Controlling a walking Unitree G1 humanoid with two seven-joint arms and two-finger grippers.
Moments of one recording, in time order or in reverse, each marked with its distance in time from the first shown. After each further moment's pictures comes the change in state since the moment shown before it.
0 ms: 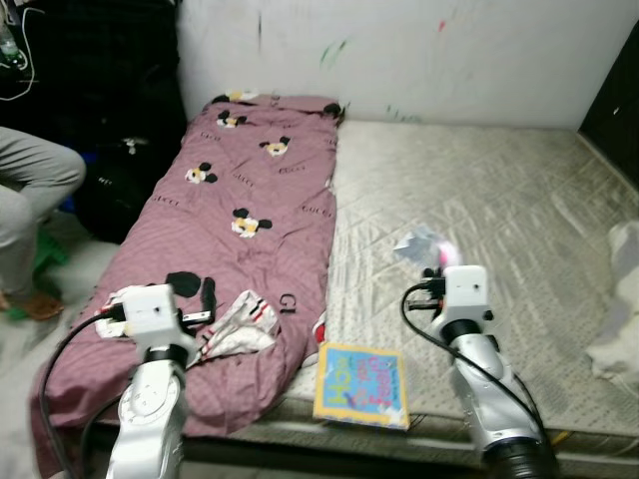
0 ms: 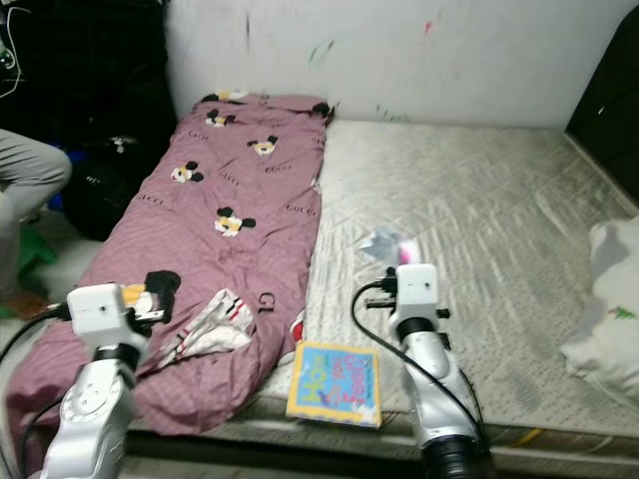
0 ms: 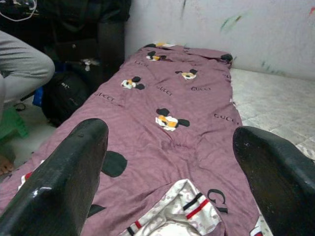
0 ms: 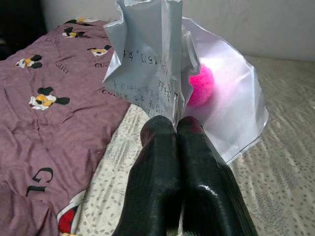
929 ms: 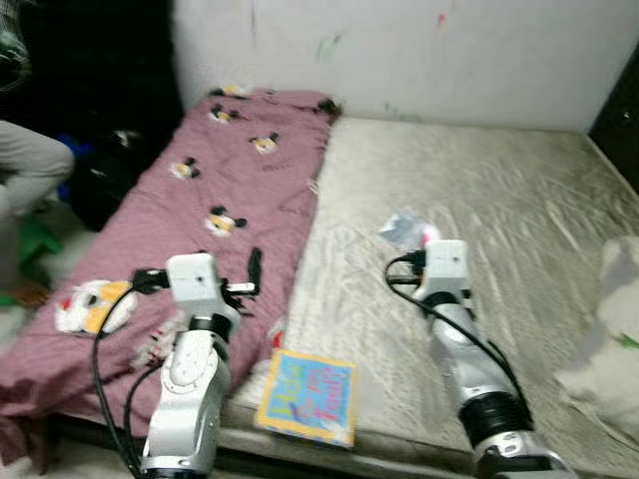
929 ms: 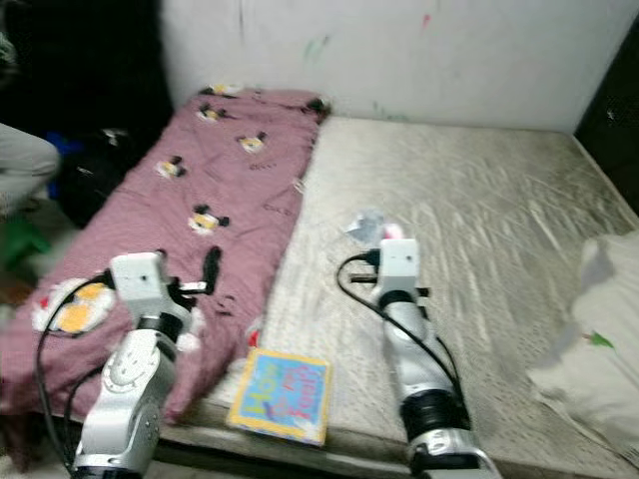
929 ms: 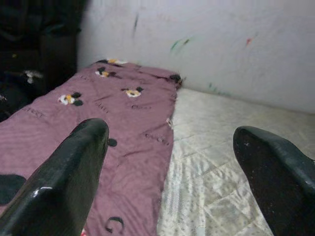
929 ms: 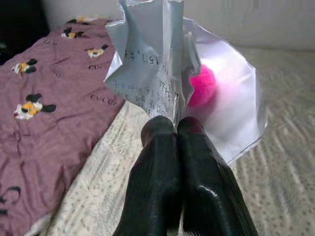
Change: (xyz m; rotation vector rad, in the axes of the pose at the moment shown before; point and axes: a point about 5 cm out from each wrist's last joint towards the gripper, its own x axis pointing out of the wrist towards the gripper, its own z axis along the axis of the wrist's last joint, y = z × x) left arm 0.009 -0.049 0.029 -0.091 -0.067 -0.150; right arm 0.031 0.025 0.012 0.076 0.045 0.013
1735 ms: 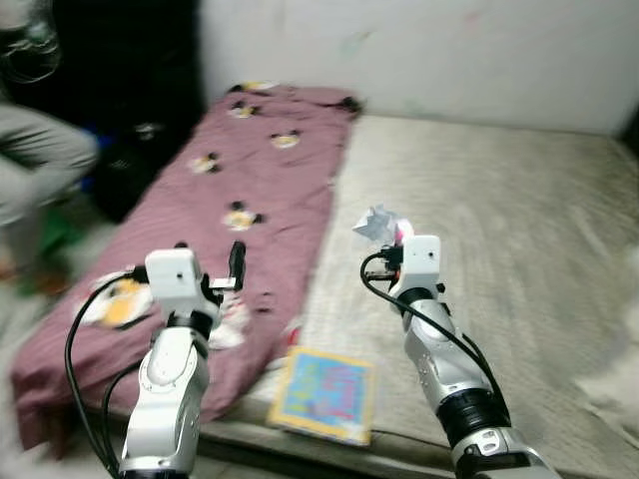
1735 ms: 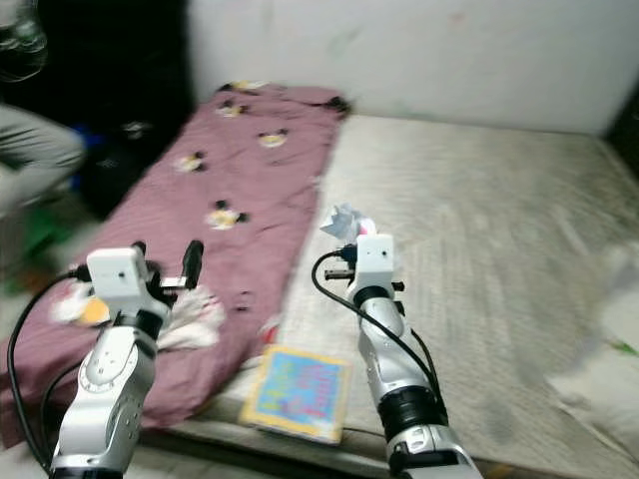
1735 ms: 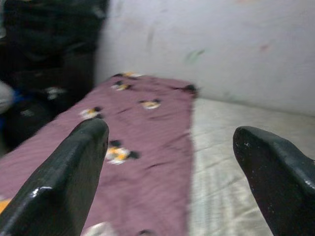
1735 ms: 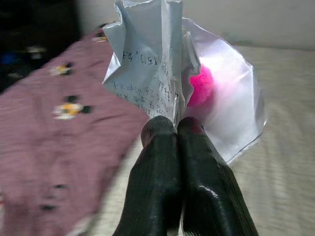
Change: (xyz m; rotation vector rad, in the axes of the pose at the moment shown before) left arm -0.001 0.009 0.011 0.033 -0.054 -0.005; right arm 0.002 0.022 0.005 0.014 -0.010 0.058
